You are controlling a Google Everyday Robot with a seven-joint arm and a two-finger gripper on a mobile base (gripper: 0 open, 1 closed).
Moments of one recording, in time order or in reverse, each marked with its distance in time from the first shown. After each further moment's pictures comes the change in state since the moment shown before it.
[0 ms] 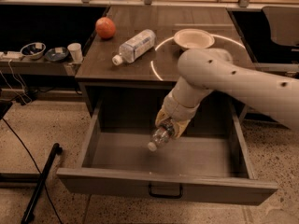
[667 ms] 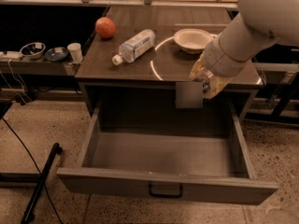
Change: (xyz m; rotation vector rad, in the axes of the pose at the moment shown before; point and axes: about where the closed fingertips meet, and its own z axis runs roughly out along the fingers) arm 0.047 0.009 -0.188 0.182 0.247 0.137
